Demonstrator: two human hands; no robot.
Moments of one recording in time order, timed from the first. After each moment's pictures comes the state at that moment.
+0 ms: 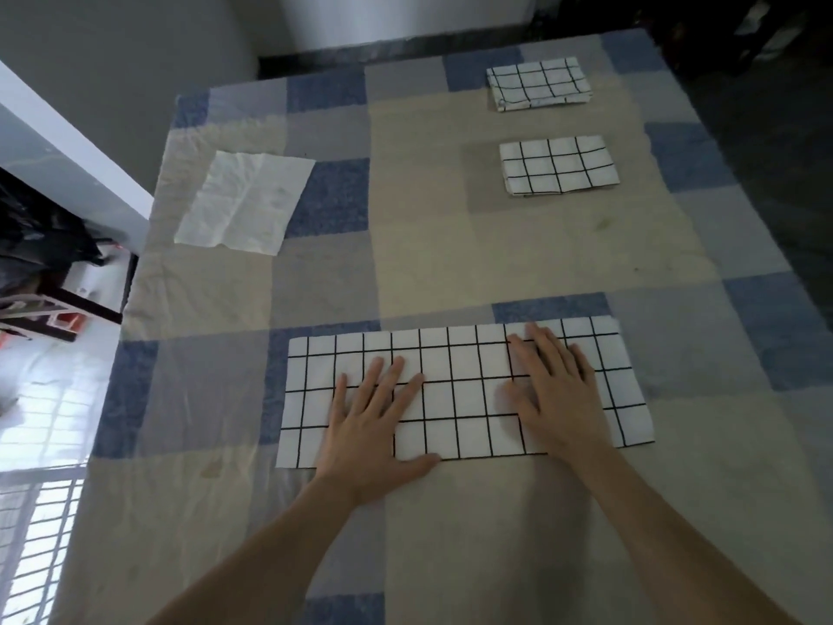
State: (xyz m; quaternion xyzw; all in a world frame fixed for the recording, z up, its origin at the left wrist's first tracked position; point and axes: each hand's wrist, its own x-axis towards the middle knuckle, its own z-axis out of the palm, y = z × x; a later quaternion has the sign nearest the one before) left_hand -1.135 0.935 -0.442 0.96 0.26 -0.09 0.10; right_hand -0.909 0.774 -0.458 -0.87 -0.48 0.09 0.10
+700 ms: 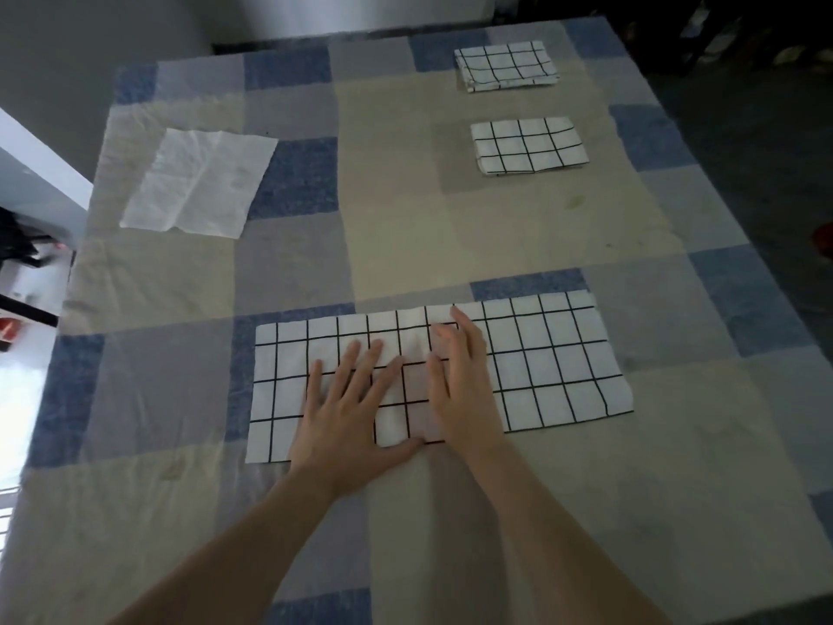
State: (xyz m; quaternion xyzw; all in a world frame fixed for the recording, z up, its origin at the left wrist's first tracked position) left_hand -1.137 0.934 -0.448 0.96 0.25 -0.07 0.10; right_hand -0.994 0.834 -0.449 -0.80 -0.40 0.10 0.43
